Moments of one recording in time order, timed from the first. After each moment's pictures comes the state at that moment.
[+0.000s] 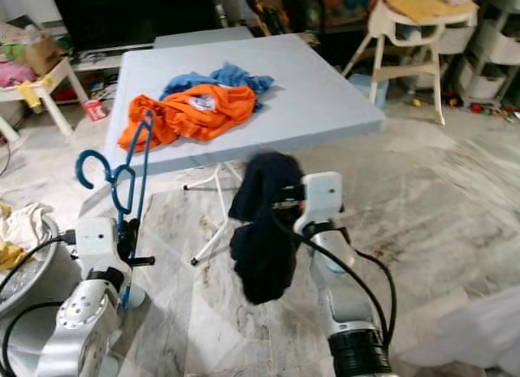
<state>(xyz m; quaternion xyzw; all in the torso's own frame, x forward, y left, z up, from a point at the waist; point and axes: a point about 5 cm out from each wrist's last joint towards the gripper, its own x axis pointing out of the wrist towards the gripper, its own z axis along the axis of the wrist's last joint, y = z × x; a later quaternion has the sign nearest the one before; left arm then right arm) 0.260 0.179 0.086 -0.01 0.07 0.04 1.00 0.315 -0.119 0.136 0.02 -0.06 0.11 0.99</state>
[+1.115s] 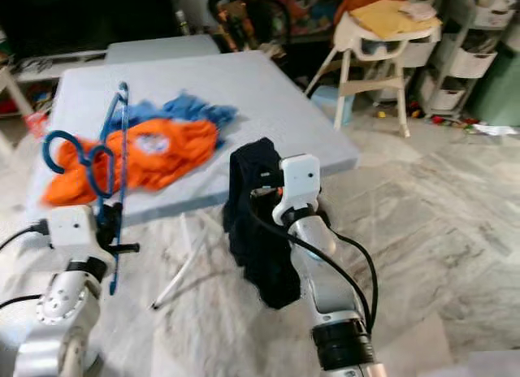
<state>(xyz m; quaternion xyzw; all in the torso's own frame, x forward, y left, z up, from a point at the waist) 0.261 0.185 0.110 -0.03 0.03 0.04 1.00 0.319 -0.096 0.159 0.01 -0.10 0.16 0.98</state>
